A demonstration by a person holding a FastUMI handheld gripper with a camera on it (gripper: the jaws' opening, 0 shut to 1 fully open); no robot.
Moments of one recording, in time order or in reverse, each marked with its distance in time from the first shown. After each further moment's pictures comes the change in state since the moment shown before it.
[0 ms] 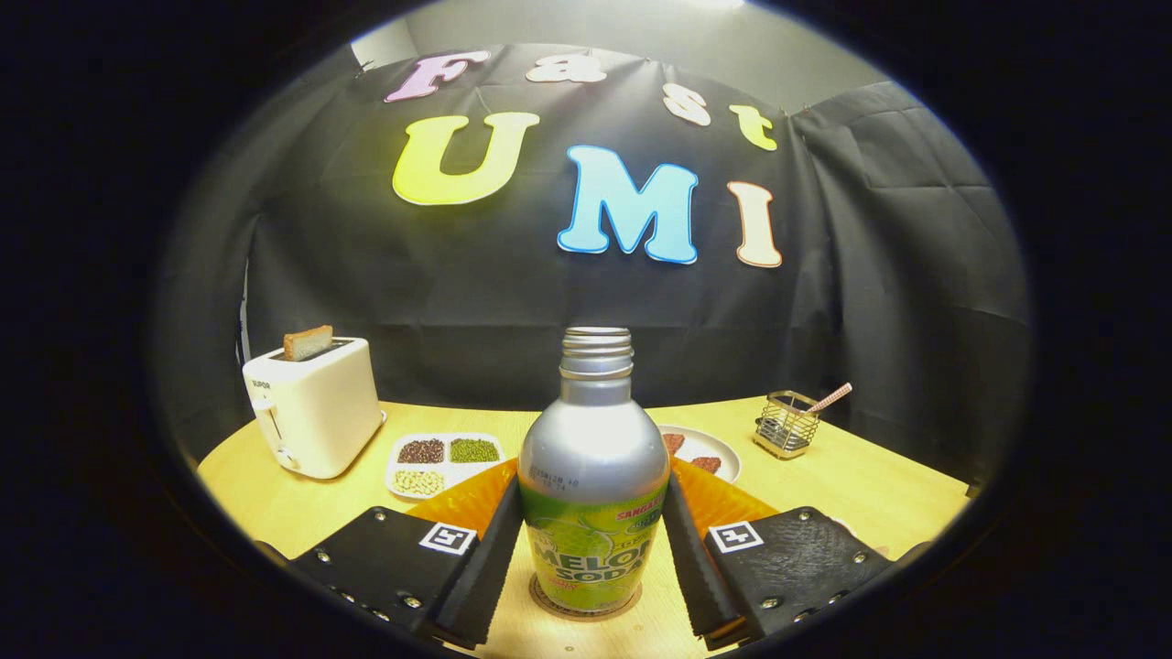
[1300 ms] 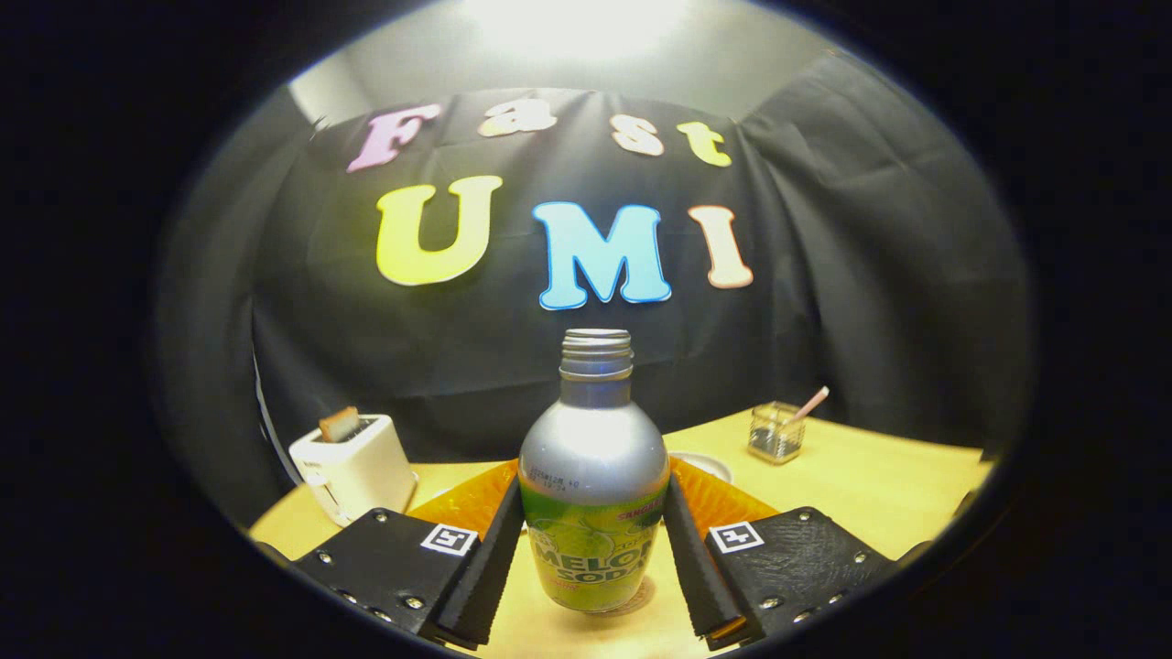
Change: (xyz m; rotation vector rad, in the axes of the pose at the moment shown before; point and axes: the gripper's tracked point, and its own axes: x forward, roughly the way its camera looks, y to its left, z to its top) arm -0.060 -0.011 0.068 0.050 -0.134 -0.063
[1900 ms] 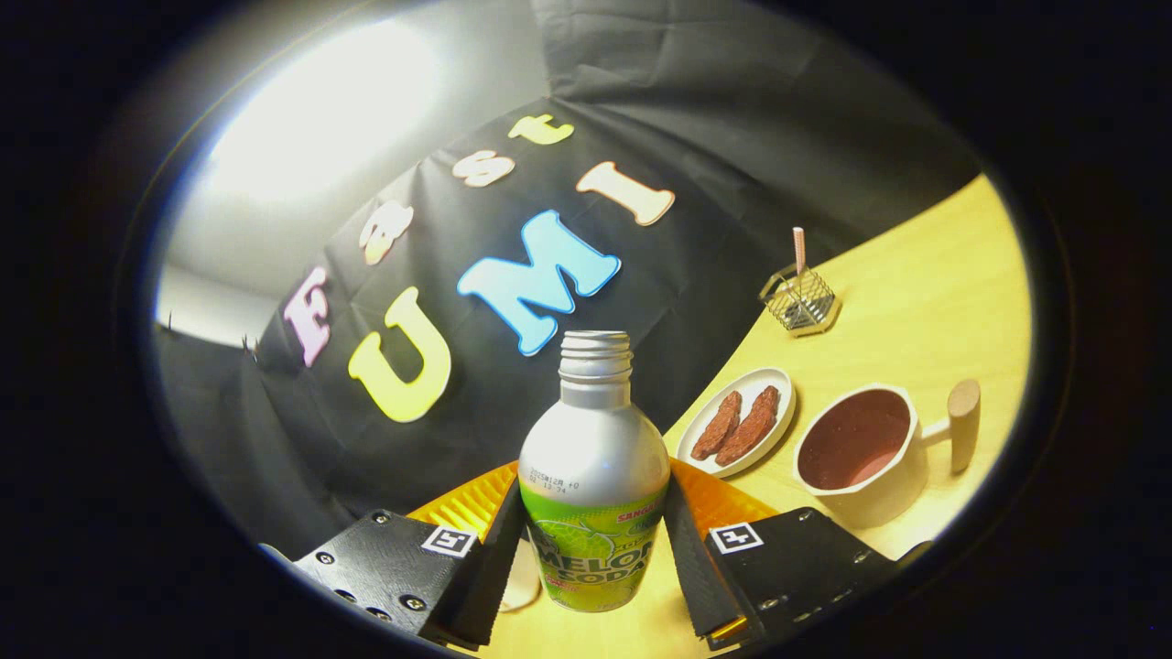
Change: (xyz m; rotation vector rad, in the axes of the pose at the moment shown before) arm 0.021 -0.022 -0.040 0.744 -0.037 0.152
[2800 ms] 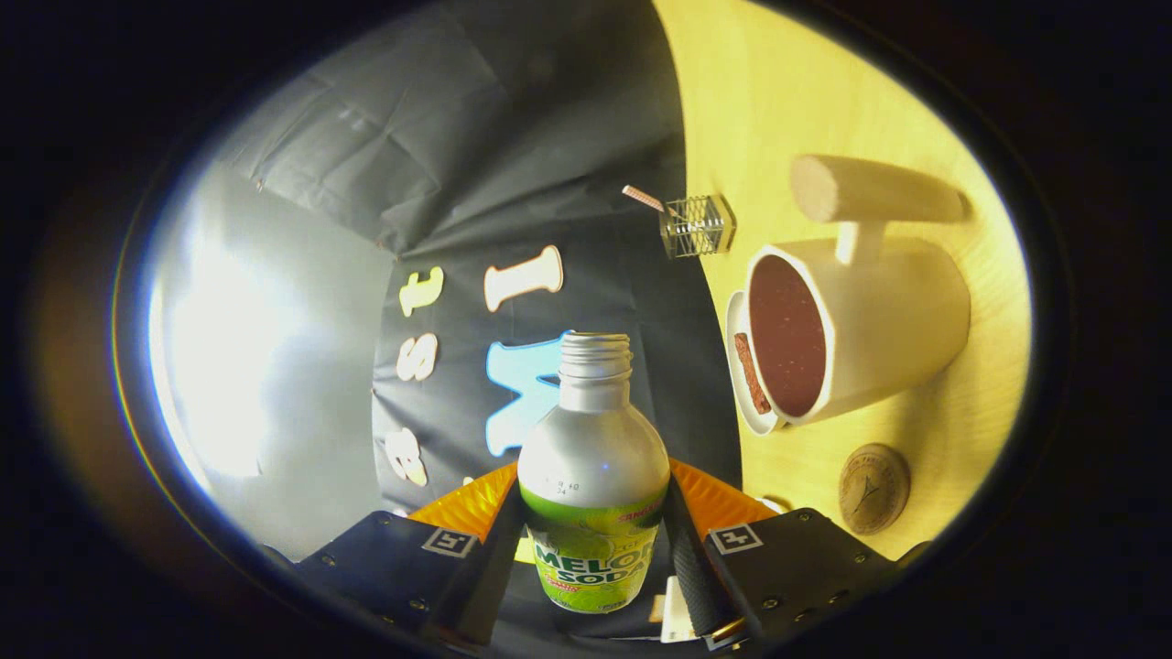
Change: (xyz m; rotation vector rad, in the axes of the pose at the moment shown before) arm -0.012 -0.037 0.022 0.903 -0.215 0.106
